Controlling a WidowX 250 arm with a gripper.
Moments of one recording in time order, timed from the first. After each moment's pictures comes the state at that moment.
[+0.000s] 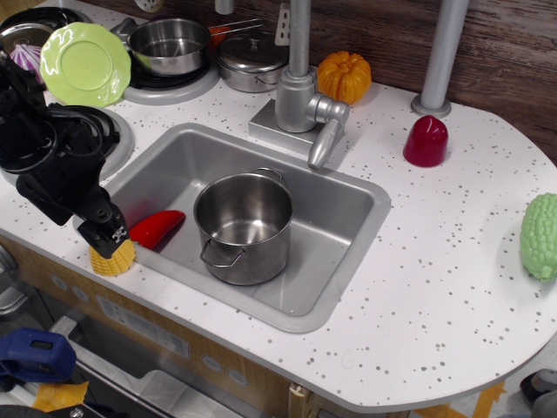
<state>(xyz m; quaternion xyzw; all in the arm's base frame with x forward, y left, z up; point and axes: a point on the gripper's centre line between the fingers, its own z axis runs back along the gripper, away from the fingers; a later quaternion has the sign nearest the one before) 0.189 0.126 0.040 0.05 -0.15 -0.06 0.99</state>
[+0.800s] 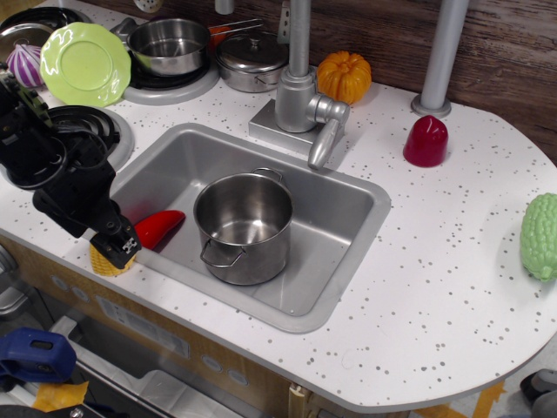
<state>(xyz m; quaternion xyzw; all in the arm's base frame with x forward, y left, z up) 0.195 0.123 0.018 0.02 -0.16 -0.07 0.98</state>
